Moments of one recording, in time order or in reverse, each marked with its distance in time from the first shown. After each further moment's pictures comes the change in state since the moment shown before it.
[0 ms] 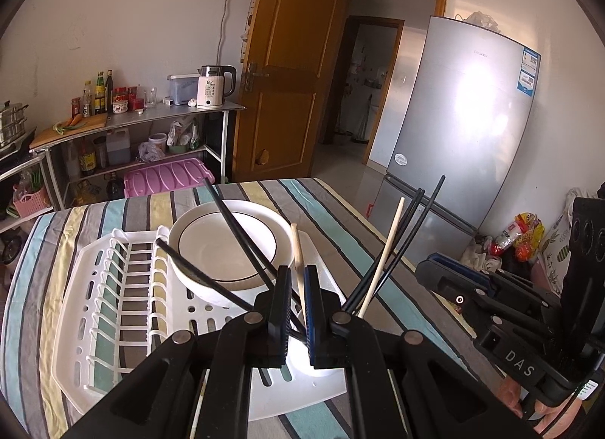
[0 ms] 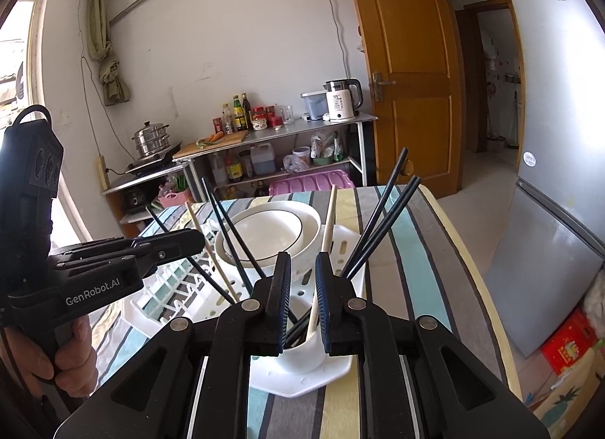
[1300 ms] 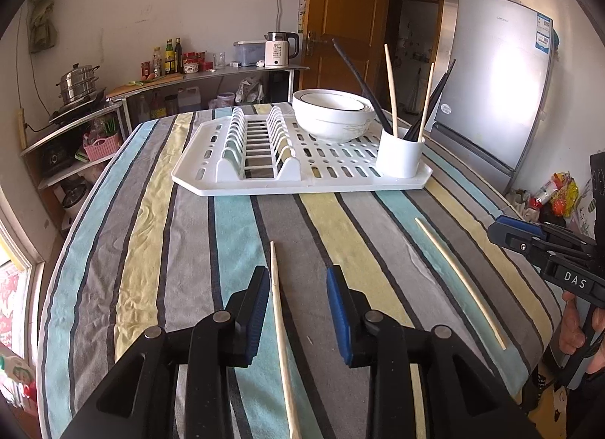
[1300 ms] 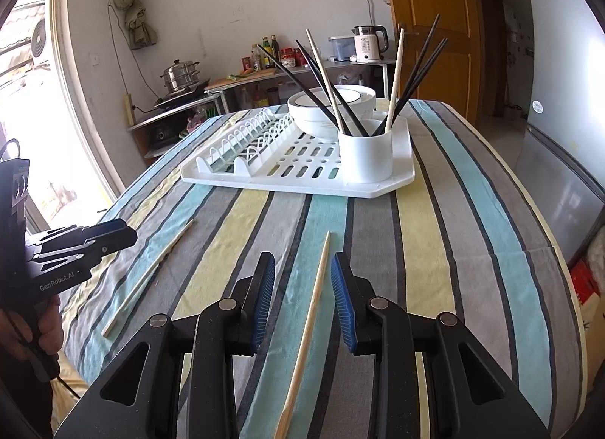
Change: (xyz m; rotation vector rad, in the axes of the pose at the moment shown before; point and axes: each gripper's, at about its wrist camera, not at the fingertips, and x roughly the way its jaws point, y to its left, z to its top) left arm -0.144 0.057 -0.199 -0.037 0.116 0.222; right arm -0.063 0.067 -0.141 -0.047 0.205 0.048
